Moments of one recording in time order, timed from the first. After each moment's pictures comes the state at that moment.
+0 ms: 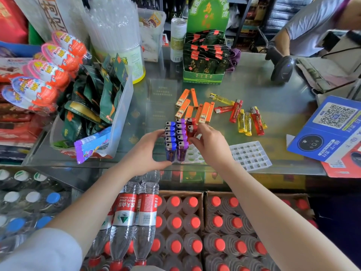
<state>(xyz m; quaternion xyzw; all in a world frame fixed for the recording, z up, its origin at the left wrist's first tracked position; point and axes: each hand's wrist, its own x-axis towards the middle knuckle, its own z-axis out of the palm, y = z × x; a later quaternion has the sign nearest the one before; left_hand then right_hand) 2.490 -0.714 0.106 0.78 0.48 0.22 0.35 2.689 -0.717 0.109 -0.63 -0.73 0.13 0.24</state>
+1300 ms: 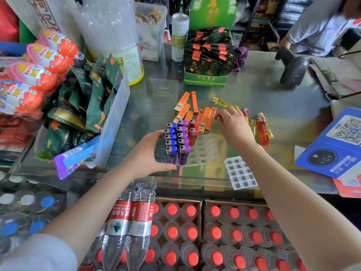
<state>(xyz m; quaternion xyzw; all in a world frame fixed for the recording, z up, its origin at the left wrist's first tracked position) 2.510 -0.692 0.108 0.75 0.52 0.21 0.34 2.760 -0.637 0.103 -0.67 -0.73 0.03 0.14</state>
